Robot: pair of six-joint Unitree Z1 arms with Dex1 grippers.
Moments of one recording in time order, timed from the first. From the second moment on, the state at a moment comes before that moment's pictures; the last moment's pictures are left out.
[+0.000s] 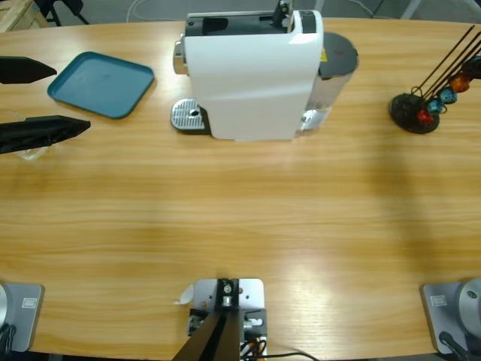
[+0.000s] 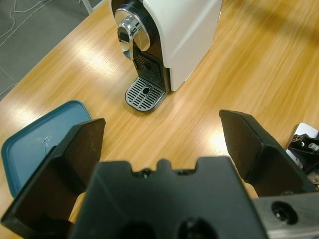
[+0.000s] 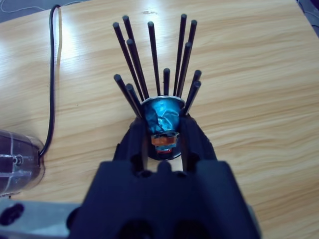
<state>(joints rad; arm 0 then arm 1) -0.74 1.11 -0.79 0.27 -0.16 0.23 0.15 1.32 -0.65 0.00 -0.27 0.25</state>
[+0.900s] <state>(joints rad) -0.74 1.10 -0.74 0.25 -0.15 0.21 0.15 1.28 -0.64 -0.02 -0.31 0.24</state>
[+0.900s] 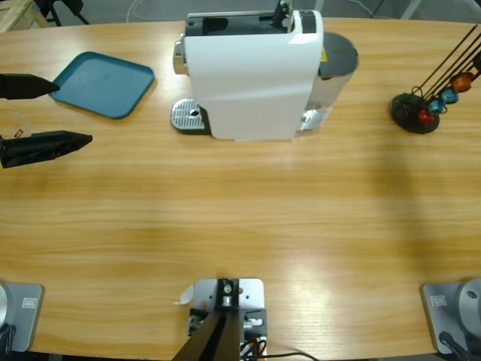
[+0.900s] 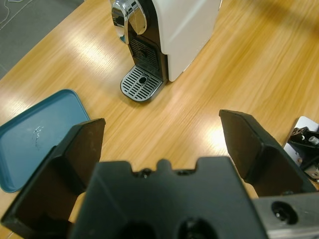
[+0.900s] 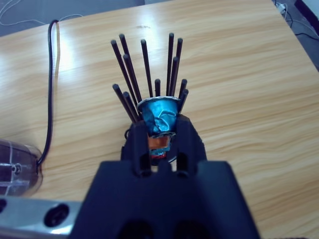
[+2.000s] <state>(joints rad) -0.74 1.02 -0.71 0.25 -0.16 0.18 0.78 1.15 -0.93 0.26 0.05 -0.27</state>
